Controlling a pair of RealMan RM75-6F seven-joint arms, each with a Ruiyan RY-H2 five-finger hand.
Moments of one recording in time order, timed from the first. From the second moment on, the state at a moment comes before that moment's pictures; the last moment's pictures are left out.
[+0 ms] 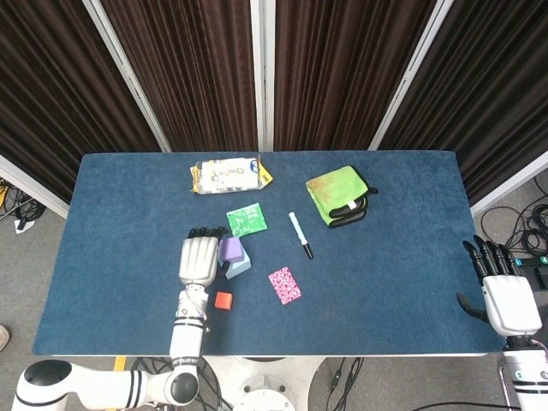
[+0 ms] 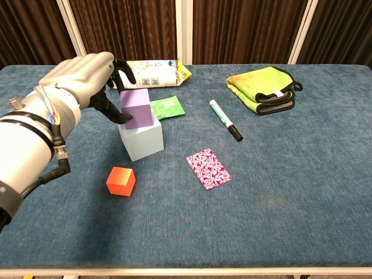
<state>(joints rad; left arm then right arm) -0.66 -1.96 -0.31 -1.60 0.90 1.47 0.83 0.12 -1.07 0.06 -1.65 -1.49 1.42 -0.08</state>
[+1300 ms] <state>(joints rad) -0.55 -1.69 -0.29 -1.87 0.90 1.49 0.79 0.11 -1.06 0.06 -1.68 -1.51 1.45 -0.10</state>
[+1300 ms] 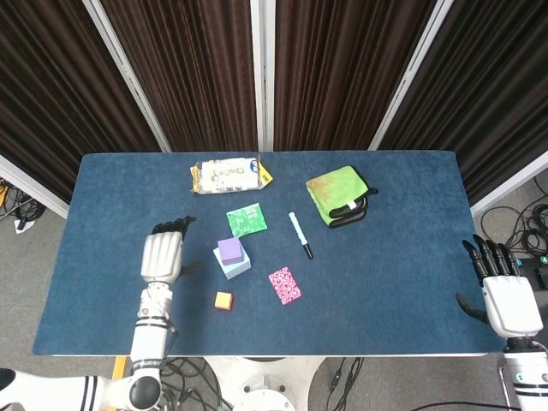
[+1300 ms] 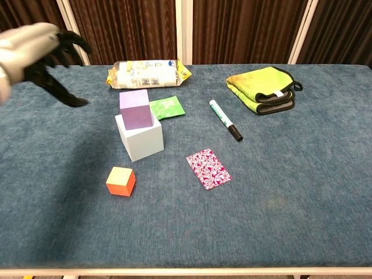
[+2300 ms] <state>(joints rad) -0.43 -1.32 0.16 -1.55 1.65 1.25 -0.03 0.11 -1.07 0.06 -1.71 -1.49 1.44 -0.20</state>
